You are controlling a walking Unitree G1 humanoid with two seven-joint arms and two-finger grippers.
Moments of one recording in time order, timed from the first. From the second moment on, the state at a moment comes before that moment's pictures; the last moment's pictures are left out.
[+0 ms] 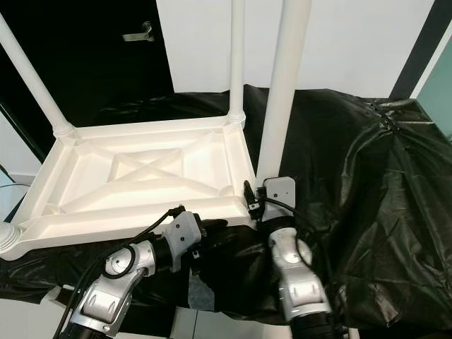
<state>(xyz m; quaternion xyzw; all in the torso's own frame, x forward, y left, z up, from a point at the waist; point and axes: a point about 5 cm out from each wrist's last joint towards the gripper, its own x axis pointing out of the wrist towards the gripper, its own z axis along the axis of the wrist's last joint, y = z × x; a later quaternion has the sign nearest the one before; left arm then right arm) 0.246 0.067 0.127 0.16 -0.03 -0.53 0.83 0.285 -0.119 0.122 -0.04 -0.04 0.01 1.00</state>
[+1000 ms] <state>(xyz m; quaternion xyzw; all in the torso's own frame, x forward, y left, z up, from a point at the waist) 0.250 0.071 0.134 0.17 -0.04 -0.52 0.84 0.296 -0.160 0.134 -0.12 -0.04 0.27 0.95</state>
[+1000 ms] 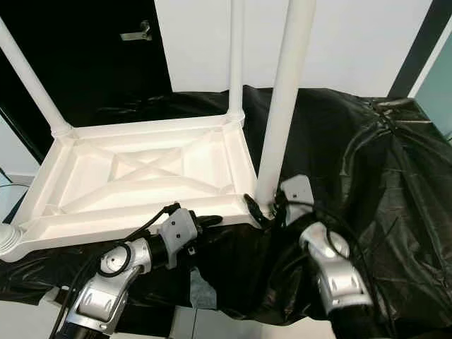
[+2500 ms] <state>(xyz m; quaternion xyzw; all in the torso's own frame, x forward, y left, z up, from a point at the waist) 0.256 0.077 0.133 0.18 -0.03 -0.51 0.84 0.289 -0.103 0.129 -0.05 -0.04 0.05 1.00</state>
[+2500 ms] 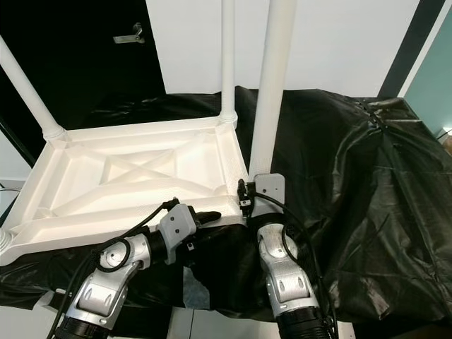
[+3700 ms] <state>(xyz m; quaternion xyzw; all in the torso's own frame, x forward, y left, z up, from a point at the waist) 0.257 0.087 0.136 0.19 -0.03 -0.51 0.84 0.292 -0.183 0.140 -0.09 -0.02 0.37 0.92</state>
